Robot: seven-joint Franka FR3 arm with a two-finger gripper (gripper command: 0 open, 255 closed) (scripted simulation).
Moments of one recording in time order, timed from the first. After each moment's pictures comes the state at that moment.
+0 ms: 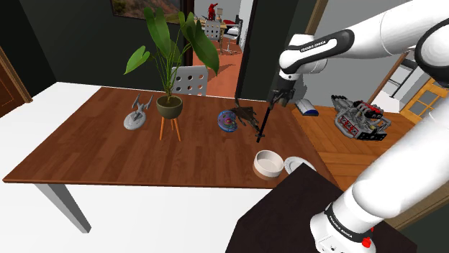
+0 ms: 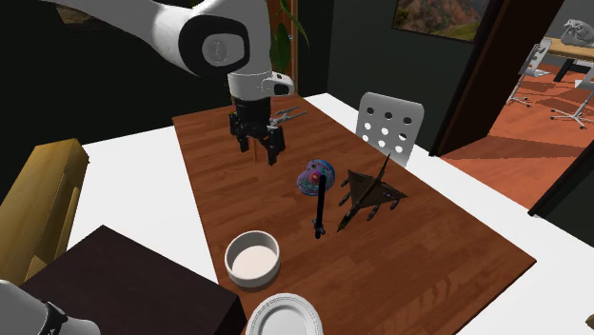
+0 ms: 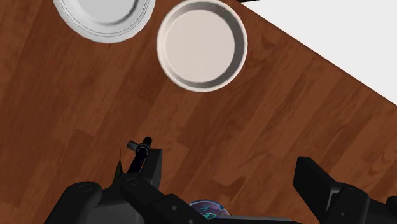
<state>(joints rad) -0.14 -0.04 -0.24 -2.21 0.00 2.15 -0.19</state>
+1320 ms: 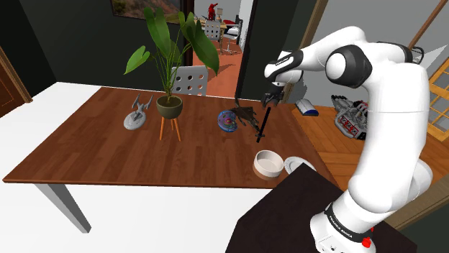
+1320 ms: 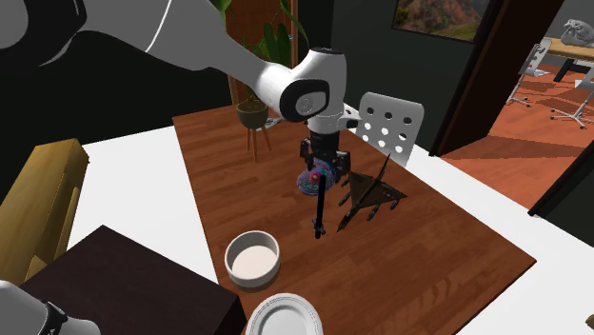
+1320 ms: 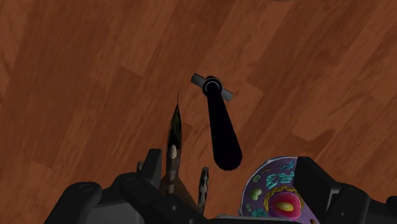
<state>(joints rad) -0.28 0.54 -0.26 -1.71 0.15 2.28 -0.37</state>
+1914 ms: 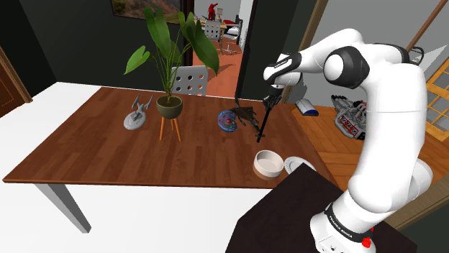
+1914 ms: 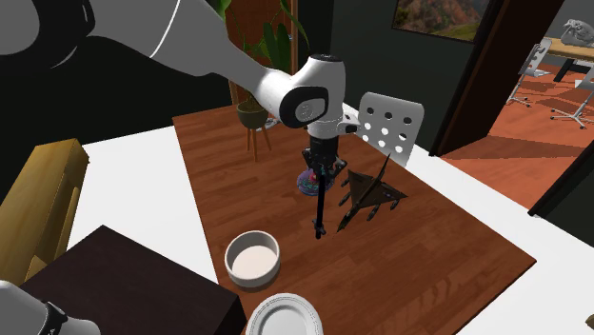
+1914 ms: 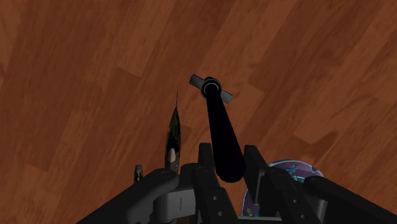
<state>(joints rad) -0.28 0.56 -0.25 -1.72 0.16 2.31 -0.37</state>
